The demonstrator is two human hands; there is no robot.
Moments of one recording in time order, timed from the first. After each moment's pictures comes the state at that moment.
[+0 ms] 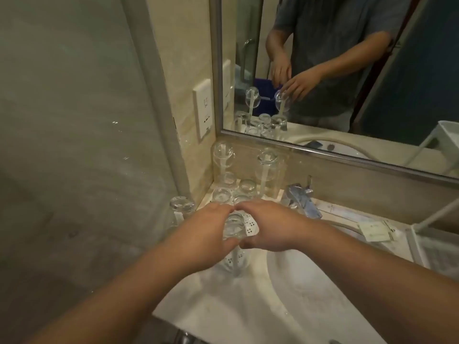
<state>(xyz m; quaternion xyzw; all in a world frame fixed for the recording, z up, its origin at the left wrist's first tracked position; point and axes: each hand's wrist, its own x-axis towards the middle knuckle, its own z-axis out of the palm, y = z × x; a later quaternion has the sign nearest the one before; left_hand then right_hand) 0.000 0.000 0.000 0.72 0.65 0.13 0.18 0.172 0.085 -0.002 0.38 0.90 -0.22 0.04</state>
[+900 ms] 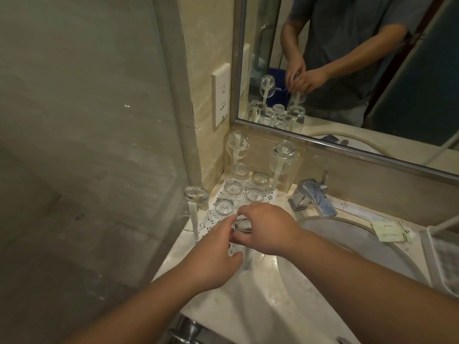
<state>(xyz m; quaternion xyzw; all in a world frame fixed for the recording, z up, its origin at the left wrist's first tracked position) -0.009 -0.024 -0.063 0.60 0.67 0.23 0.37 0.130 0.073 -0.042 0.43 0.89 -0.15 0.00</state>
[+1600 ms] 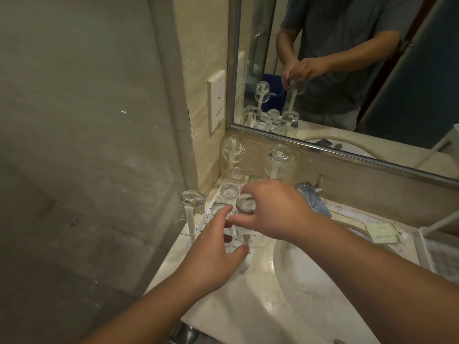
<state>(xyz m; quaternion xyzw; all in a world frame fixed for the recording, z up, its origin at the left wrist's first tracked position) 0.002 -0.028 -0.048 0.55 0.66 0.36 0.37 0.135 0.077 0.026 0.43 0.90 -0.06 -0.06</state>
